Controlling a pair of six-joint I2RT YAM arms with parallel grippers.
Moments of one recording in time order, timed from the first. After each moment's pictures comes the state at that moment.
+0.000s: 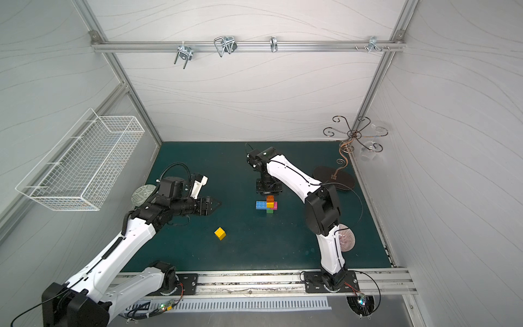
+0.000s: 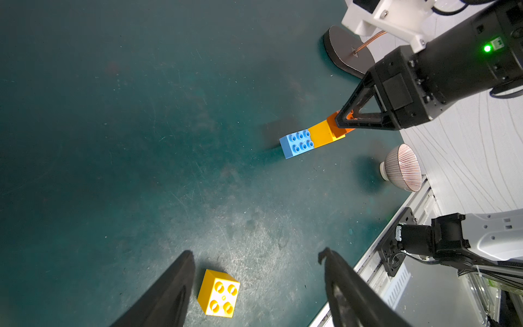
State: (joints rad) left arm -0.28 0.99 0.77 -0.58 0.50 -0.25; right arm 0.73 2.02 1.88 -1.43 0.03 0.63
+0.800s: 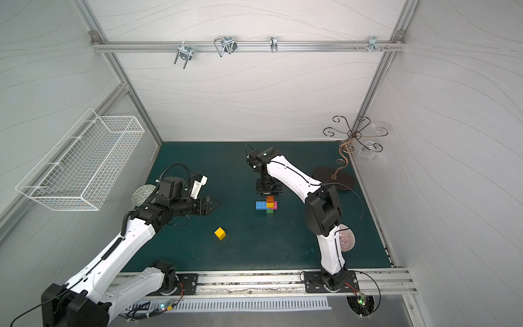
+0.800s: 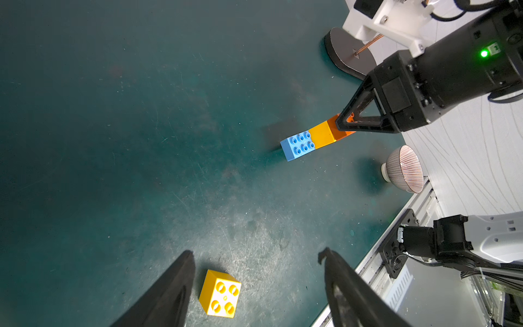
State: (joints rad) left arm -0.28 0.99 0.77 -0.58 0.49 -0.25; right arm 0.73 2.01 1.86 -1.42 0.03 0.65
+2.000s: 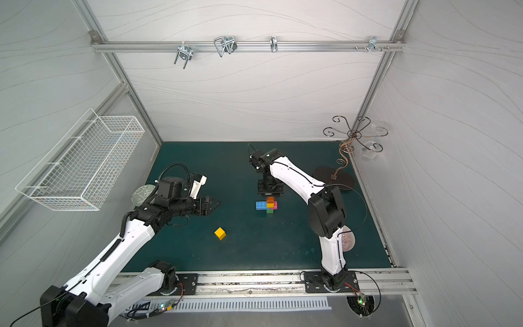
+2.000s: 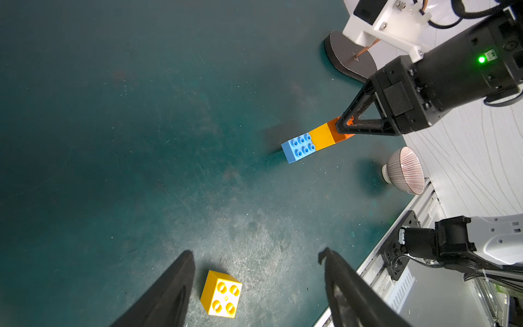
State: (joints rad) left arm -0.28 0.98 0.77 -0.58 0.48 -0.25; right arm 0.72 1.97 1.80 -1.37 -0.01 0.61
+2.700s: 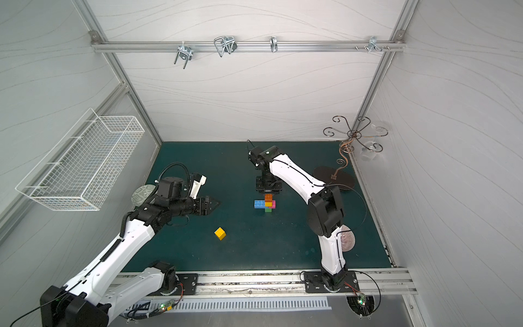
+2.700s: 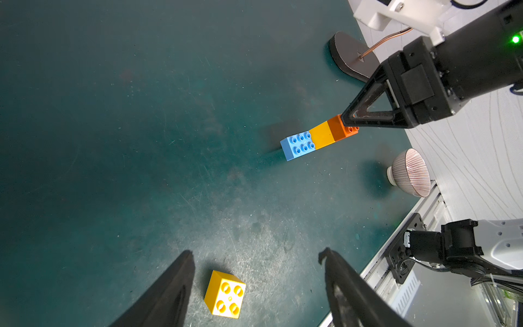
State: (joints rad) left arm -0.28 0.97 0.77 -0.58 0.46 -0.24; right arm 0.72 1.98 1.87 -1.39 -0.01 0.61
